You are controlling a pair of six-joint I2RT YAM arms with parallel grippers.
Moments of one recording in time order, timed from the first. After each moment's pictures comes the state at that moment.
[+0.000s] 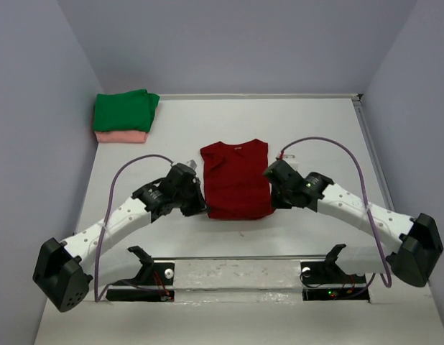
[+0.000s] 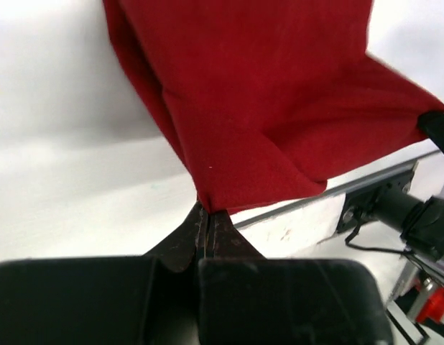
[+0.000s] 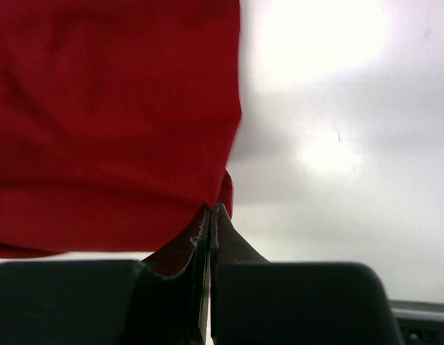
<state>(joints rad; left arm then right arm) -0.70 1.01 0.66 -0.56 0.14 -0.93 0.82 1.17 0.88 -0.79 0.29 0.80</state>
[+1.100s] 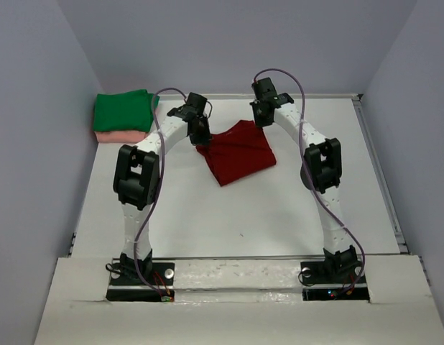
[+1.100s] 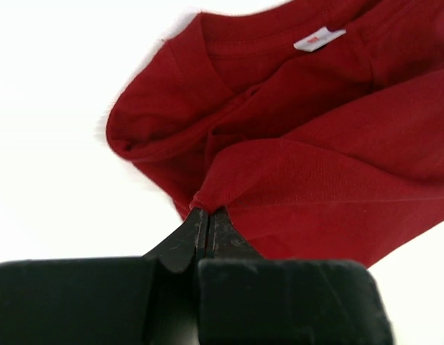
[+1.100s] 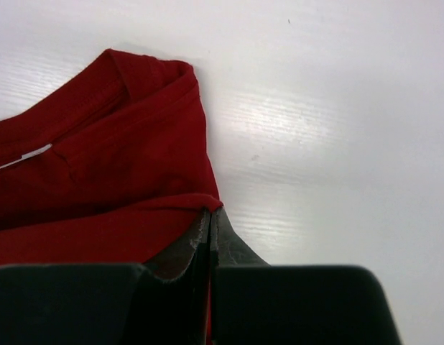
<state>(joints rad) -0.38 2.08 1.73 -0.66 0.07 -0.52 0.38 2.40 2.27 -0.81 0.22 0.13</state>
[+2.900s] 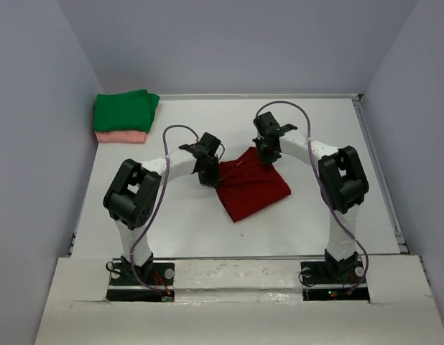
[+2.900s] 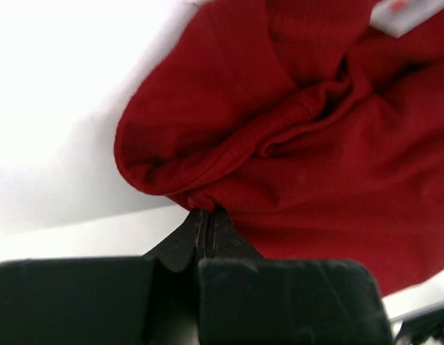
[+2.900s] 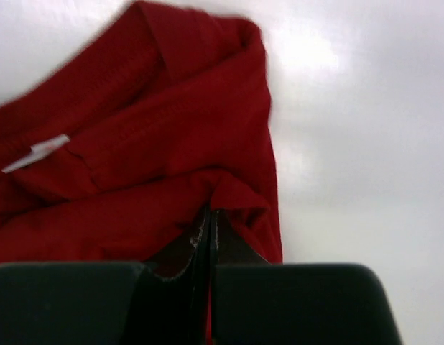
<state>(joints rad) -0.54 1.89 1.25 -0.52 0.08 -0.65 0.45 2.07 1.60 -0.66 0.11 0.19</state>
